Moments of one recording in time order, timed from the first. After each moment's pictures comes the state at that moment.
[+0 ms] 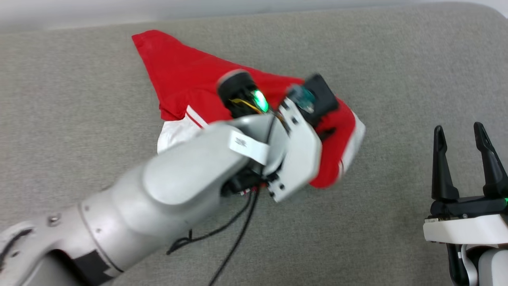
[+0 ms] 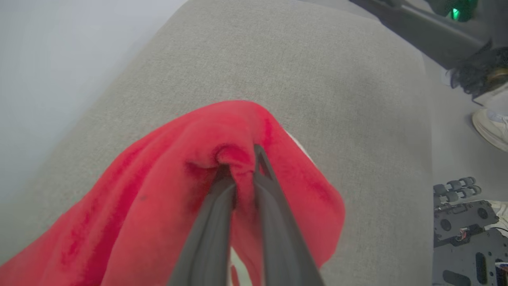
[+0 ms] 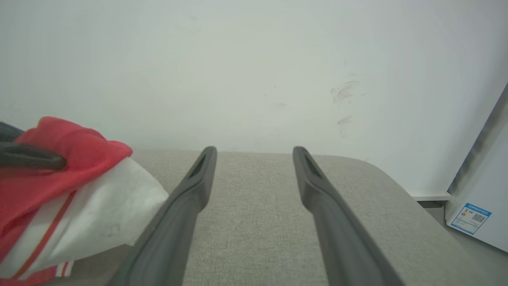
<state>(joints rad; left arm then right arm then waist) -1.12 0.34 -1.15 0.21 -0.84 -0.13 0.41 -0.11 -0.05 -0.12 -0.10 0.06 0.13 -0.26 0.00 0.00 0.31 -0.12</state>
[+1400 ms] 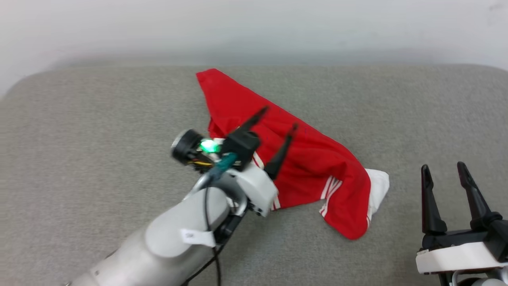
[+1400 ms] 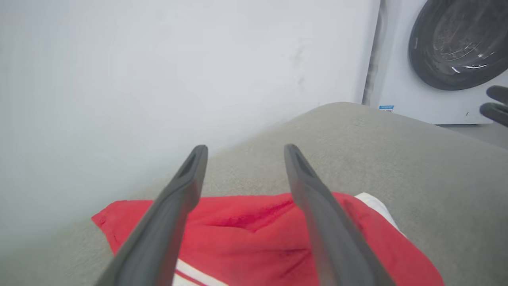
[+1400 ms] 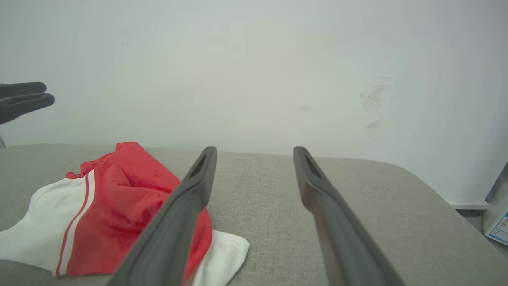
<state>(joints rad) -0.81 0.28 -1.07 0.40 -0.68 0.21 -0.26 0.00 -0.05 -0.11 -0.05 0.05 0.13 -0.26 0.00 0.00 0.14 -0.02</state>
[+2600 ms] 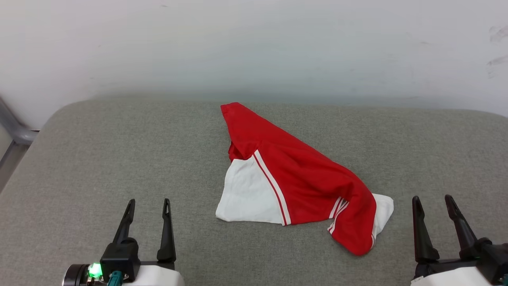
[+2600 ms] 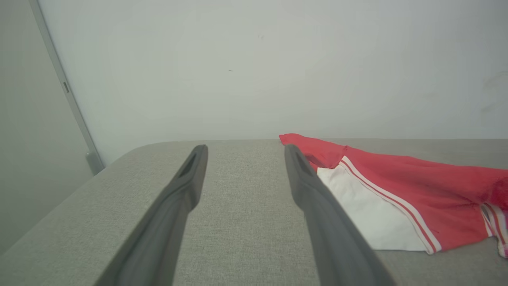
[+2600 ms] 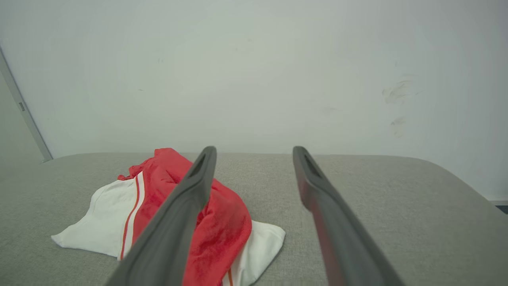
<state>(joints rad) 0.04 0.23 -0.25 0.01 -0.21 0.27 -0.26 0.10 -0.05 -0.08 0.00 0.13 0.13 -0.26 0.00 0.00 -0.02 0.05</state>
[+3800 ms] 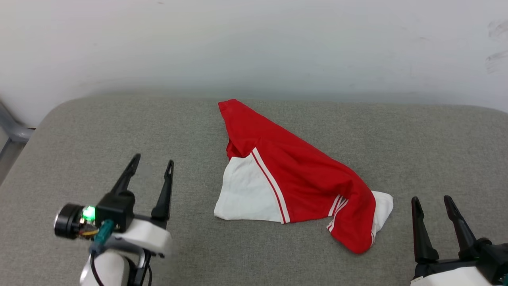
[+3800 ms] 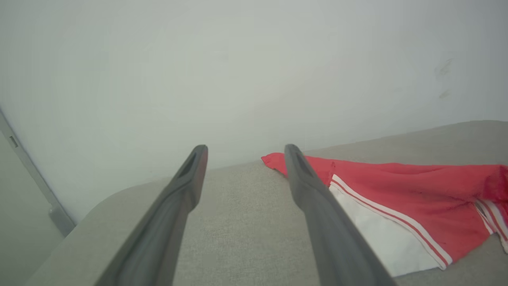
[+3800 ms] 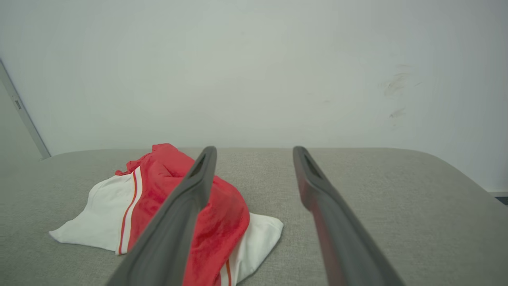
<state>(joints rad) -0.12 0.19 -0.11 0.15 -0.07 -0.04 -0.26 0.11 -0.05 -0.08 0.01 0.14 0.13 -0.26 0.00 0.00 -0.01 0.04</state>
